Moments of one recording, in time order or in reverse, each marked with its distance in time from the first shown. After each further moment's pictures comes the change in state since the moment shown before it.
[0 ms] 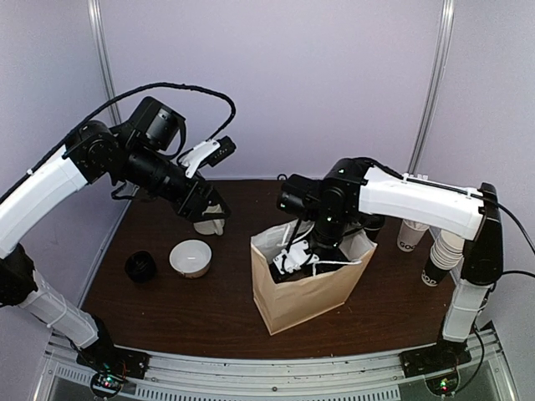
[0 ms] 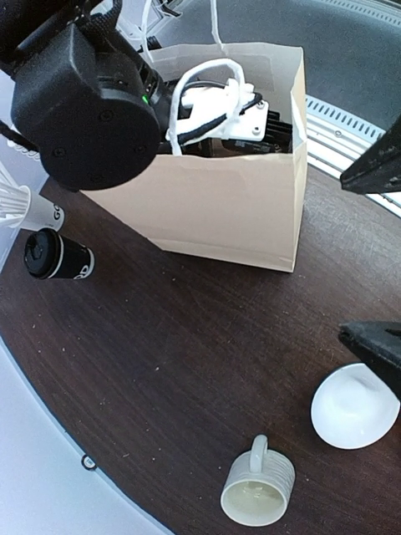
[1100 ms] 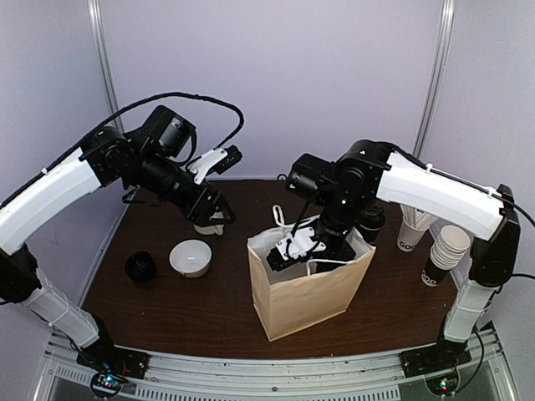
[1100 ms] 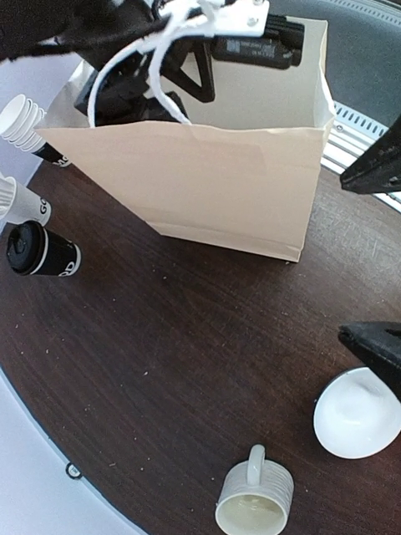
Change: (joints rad) left arm 0.021 0.024 -0.056 0.043 0.013 0.004; right arm 0.000 -0.047 0.079 -0.051 -0.098 0.024
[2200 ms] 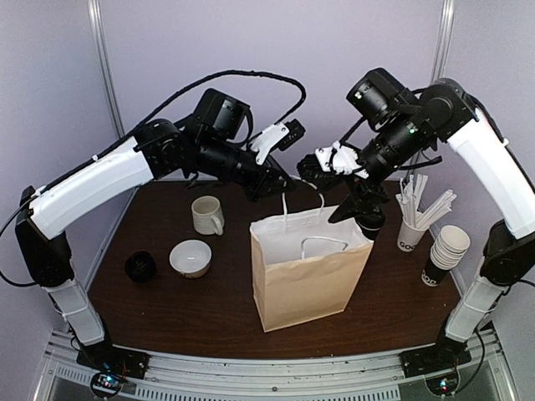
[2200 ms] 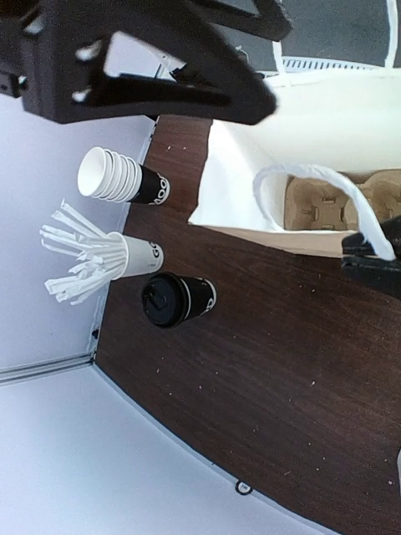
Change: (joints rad) left arm -0.130 0.286 0.261 0.293 0.006 0.112; right arm -0.119 -0.091 0.428 -0.145 -0.089 0.027
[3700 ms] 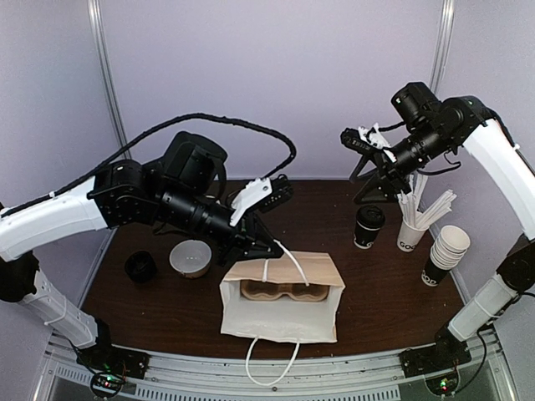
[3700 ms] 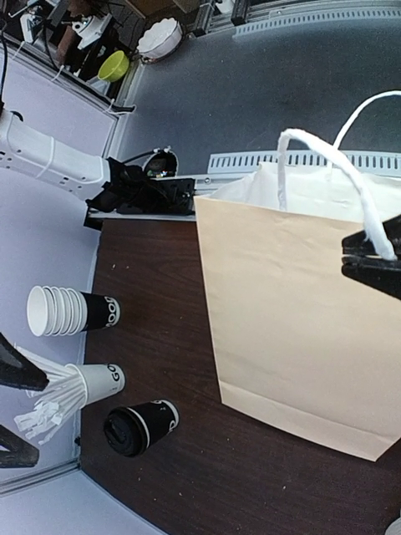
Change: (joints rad) left arm -0.186 -0.296 -0.401 0.050 0.093 -0.044; right arm -0.392 -0.161 -0.299 0.151 -0.304 0.111
